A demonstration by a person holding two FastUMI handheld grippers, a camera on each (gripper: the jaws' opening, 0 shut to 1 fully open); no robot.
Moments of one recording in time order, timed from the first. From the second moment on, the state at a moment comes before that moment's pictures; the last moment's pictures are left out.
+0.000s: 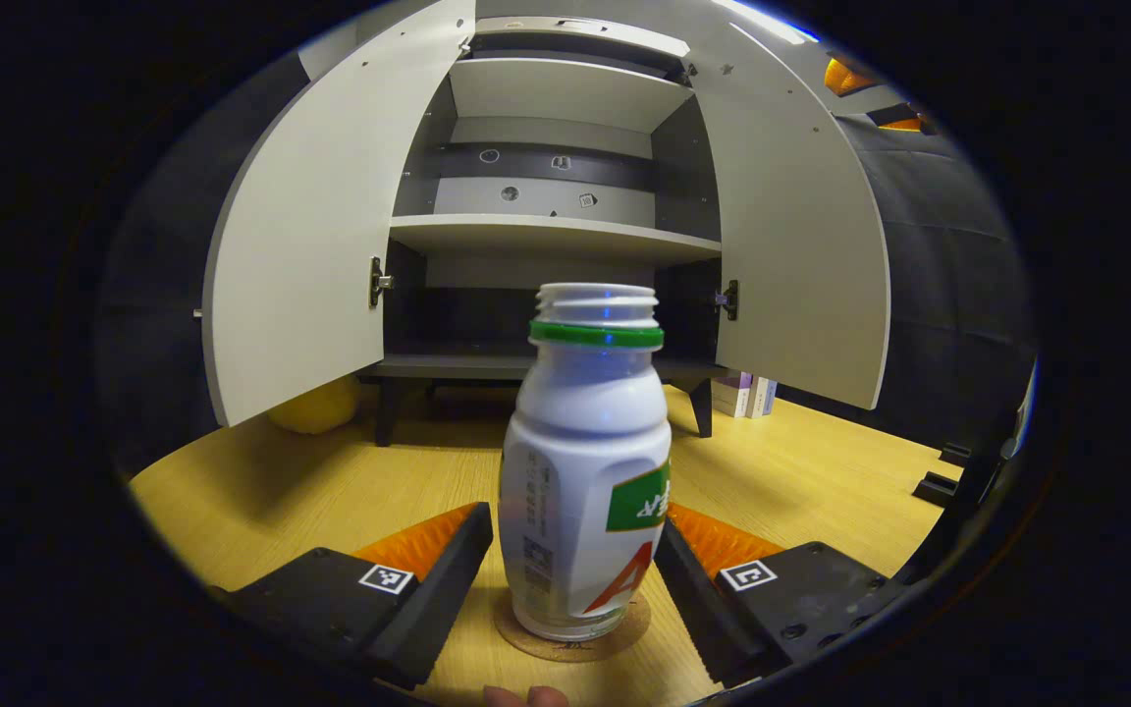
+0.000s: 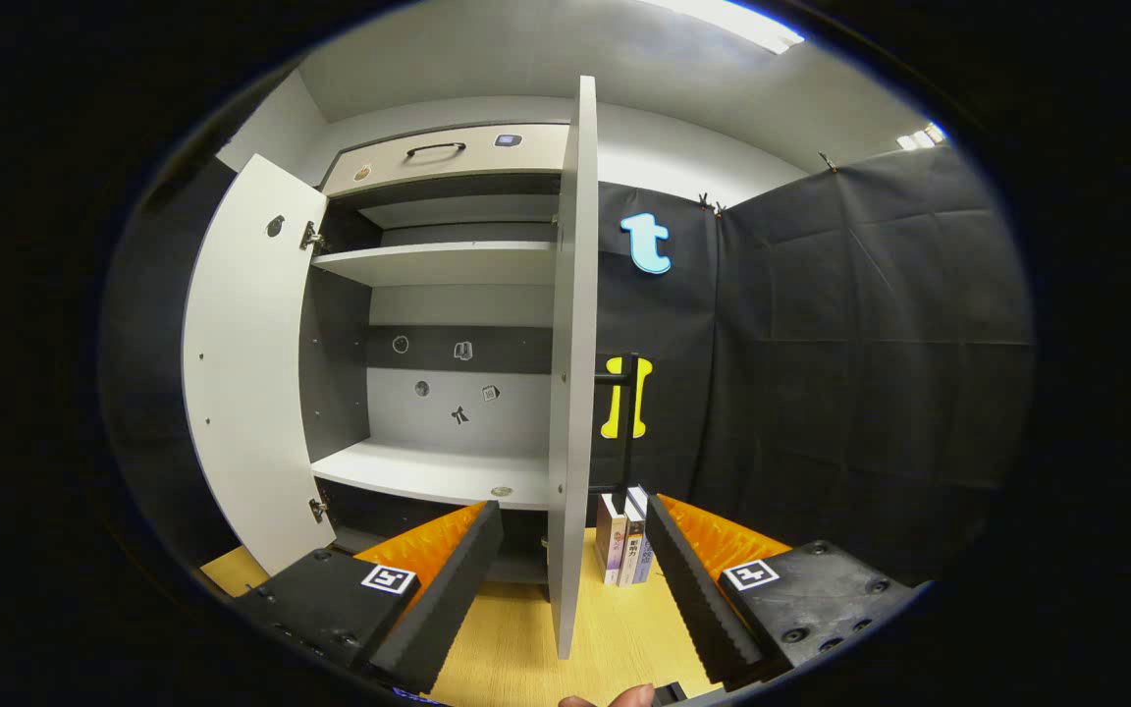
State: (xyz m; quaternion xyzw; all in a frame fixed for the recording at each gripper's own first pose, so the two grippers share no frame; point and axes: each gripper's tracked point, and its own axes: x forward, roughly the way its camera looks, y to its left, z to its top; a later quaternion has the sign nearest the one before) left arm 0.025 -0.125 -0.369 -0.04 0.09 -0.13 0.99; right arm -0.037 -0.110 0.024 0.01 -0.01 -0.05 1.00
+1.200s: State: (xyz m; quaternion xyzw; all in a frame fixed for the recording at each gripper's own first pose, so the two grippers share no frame) left arm -0.040 -0.024 -0.203 -0.04 0.04 -0.11 0.99; right arm -0.003 -0.186 0.013 0.04 0.00 -0.10 0.99
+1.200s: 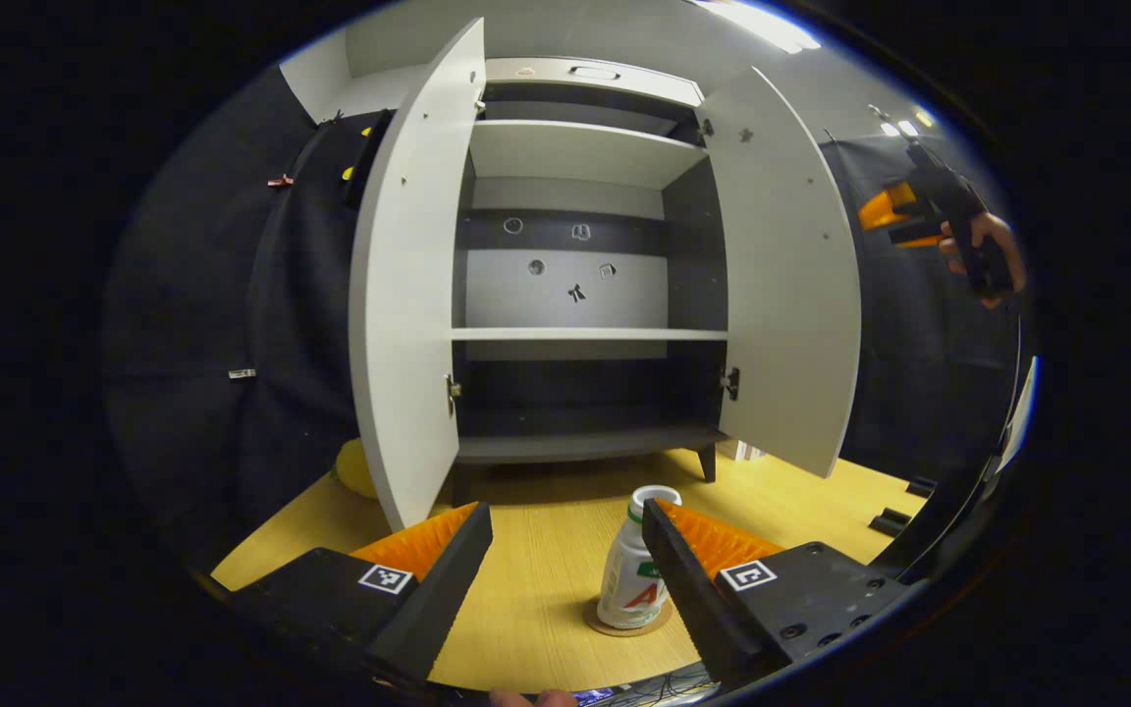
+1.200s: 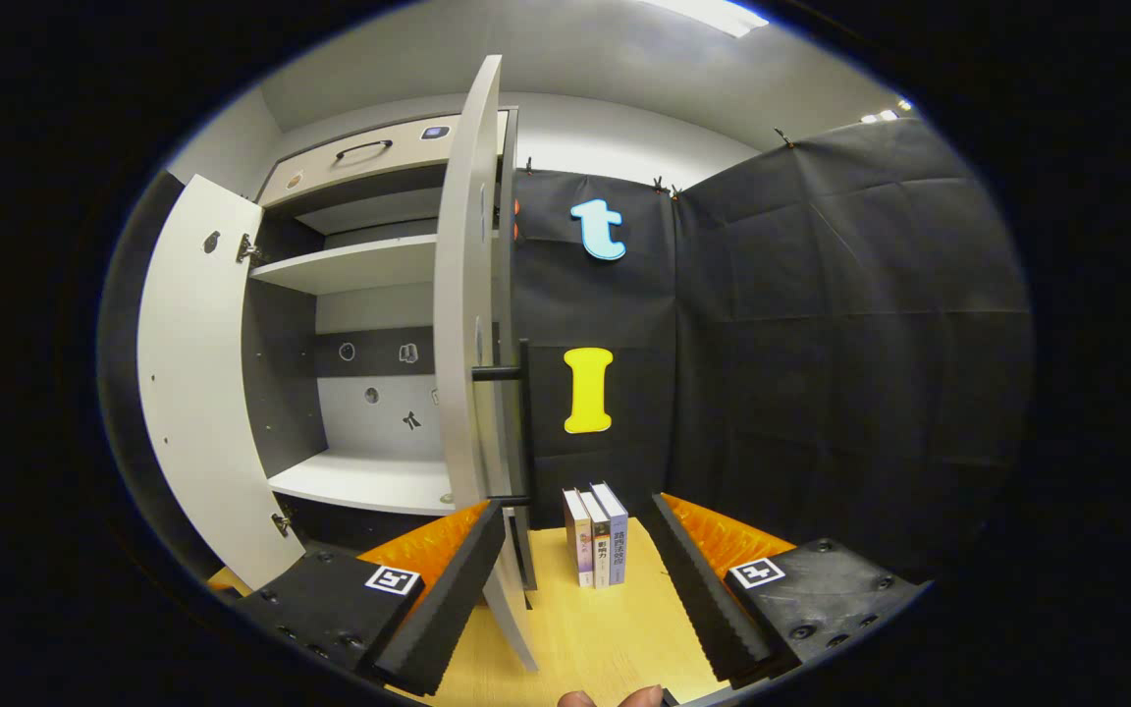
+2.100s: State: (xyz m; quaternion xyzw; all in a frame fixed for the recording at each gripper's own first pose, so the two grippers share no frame) left arm -0.027 0.091 -0.049 -0.05 0.02 0.02 1.00; right arm 0.055 -0.226 0.052 0.02 -0.04 -0.13 0.99
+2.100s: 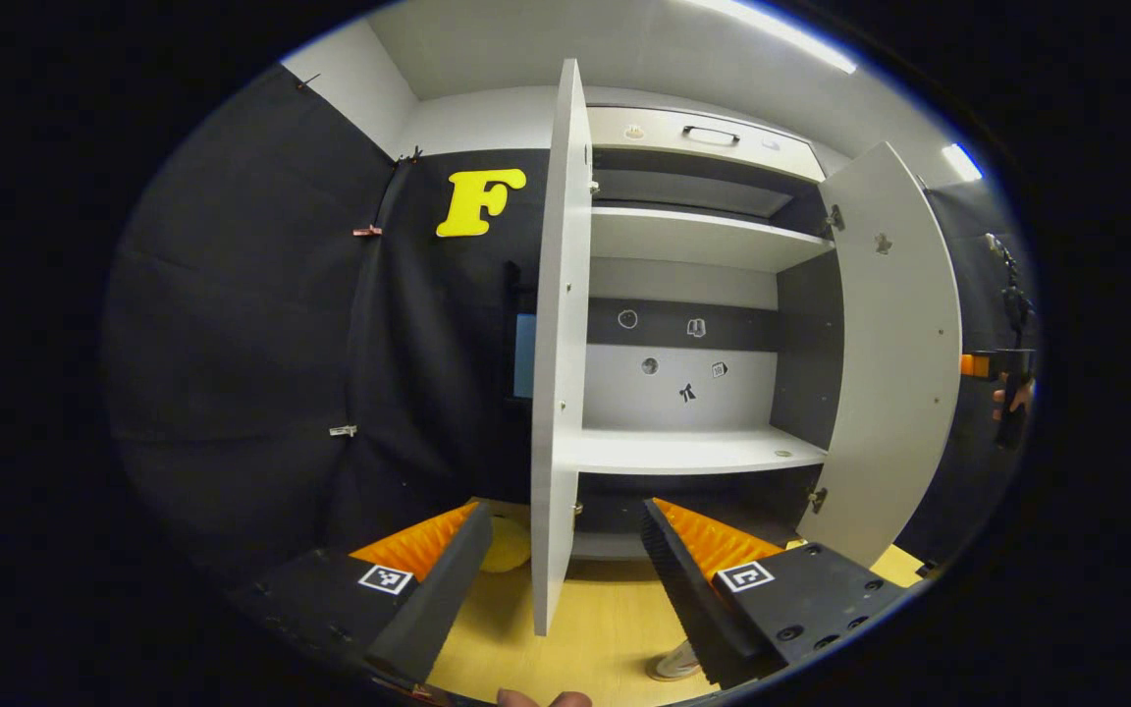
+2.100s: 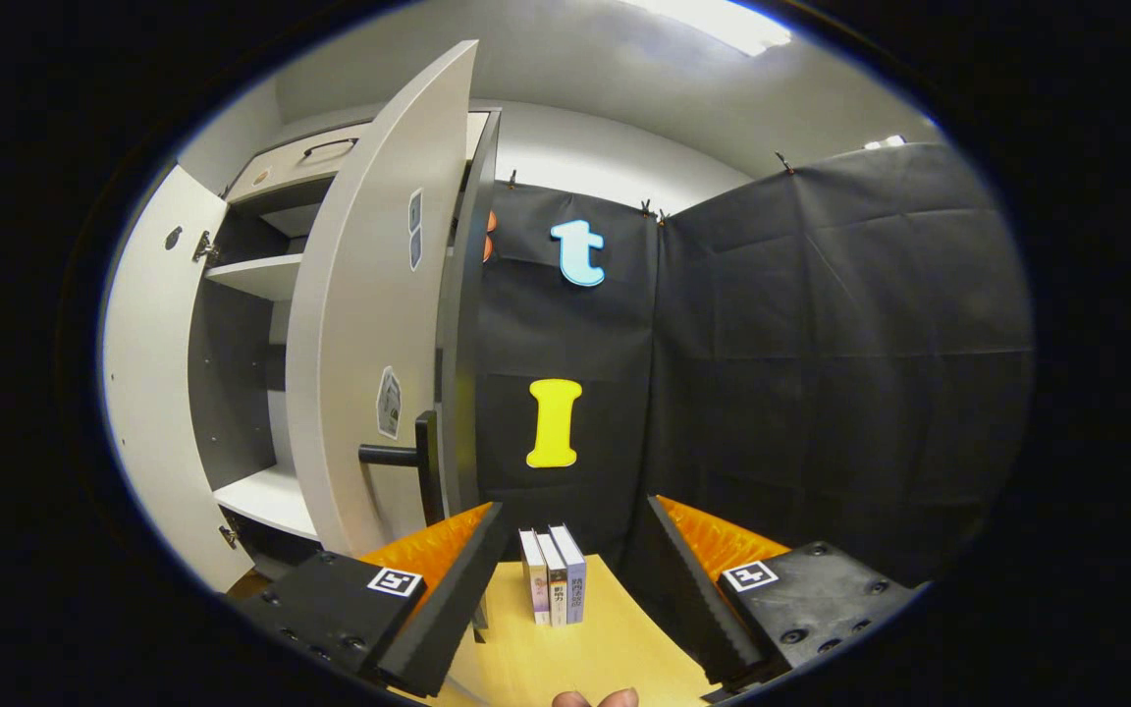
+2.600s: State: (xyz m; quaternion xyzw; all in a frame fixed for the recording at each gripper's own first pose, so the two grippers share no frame) left arm -0.041 0.119 -0.064 -0.06 0.04 0.04 1.00; right arm 0.053 -0.170 0.048 0.05 -0.03 -0.09 0.99
